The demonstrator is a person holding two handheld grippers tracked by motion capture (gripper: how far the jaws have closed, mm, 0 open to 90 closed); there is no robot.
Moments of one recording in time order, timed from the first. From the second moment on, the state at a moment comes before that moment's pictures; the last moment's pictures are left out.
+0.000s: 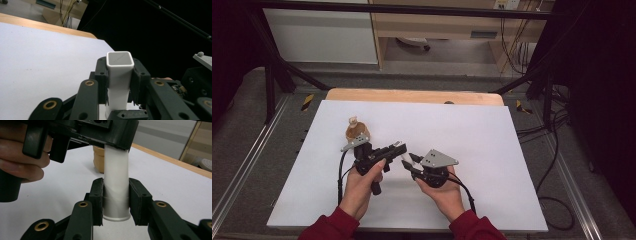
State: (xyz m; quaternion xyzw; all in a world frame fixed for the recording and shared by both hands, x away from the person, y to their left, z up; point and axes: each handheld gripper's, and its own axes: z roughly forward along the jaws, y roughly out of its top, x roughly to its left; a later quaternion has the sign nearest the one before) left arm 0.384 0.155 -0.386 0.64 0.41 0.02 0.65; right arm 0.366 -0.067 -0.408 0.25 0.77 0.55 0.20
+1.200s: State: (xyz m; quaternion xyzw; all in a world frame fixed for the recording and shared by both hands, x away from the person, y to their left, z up) left arm 0.386 0.189 -0.366 0.66 0.40 0.12 0.63; right arm 0.376 -0.090 -0.402 0.34 0.77 0.50 0.20
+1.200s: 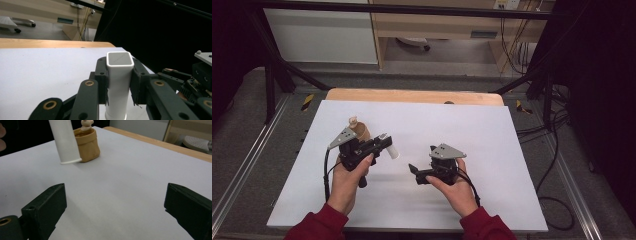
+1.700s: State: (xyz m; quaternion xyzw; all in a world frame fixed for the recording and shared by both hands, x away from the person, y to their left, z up) left arm 0.387 0.210 -0.350 0.65 0.40 0.15 0.62; right arm 0.379 -0.145 -0.405 0.40 0.77 0.46 0.20
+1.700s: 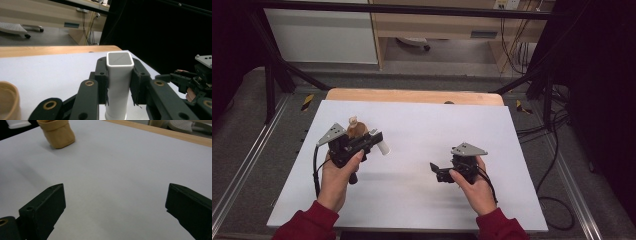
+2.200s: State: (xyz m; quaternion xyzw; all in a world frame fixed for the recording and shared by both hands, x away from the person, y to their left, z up) left arm 0.392 0.232 -0.330 0.65 0.40 0.19 0.62; right arm 0.371 -0.197 -0.412 0.45 0.73 0.45 0.23
